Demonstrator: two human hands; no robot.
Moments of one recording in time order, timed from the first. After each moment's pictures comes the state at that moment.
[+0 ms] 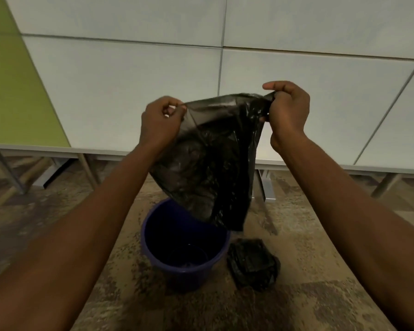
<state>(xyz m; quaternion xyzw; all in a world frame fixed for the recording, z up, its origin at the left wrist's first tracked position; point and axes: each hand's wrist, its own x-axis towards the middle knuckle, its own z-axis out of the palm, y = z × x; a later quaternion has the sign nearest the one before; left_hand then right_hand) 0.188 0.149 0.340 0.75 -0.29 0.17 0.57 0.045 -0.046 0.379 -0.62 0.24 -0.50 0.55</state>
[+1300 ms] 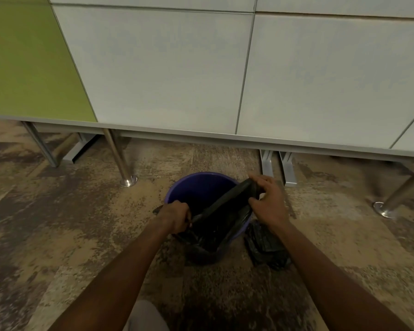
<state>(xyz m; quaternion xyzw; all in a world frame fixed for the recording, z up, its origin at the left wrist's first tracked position) 0.152 0.231 0.099 0.91 -0.34 -0.23 0.04 -0.005 0.010 0.135 -0.85 0.22 -0.25 0.40</state>
